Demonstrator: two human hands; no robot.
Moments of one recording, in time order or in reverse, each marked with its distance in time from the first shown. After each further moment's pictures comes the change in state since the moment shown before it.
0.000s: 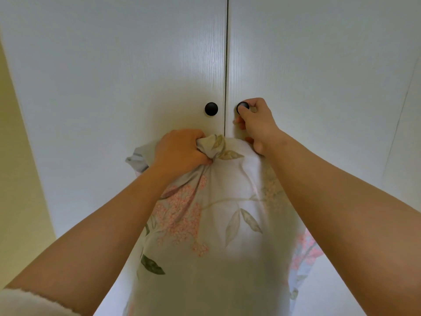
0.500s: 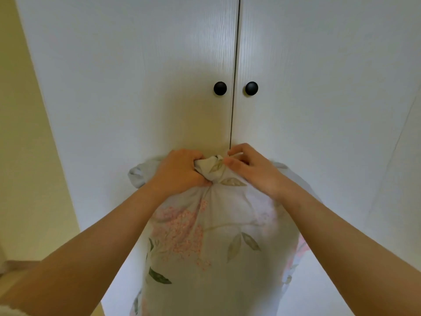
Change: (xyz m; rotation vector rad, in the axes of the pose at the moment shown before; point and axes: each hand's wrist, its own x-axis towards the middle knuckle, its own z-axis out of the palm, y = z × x) left_hand -0.063 -0.023 0.018 -0.094 -0.184 -0.070; right_hand -0.092 0.056 -0.015 -0.417 -0.443 0.045
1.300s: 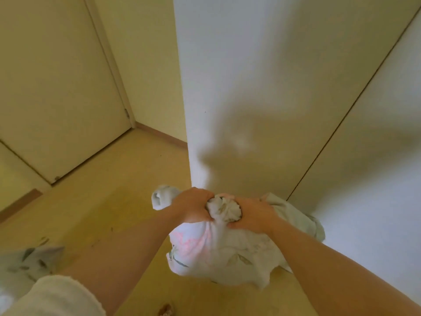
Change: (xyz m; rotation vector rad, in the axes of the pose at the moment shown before) left_hand -0.262 -0.122 0.111 0.175 -0.595 -0.694; right_hand -0.123 0.130 0.243 -0.520 -0.970 0.004
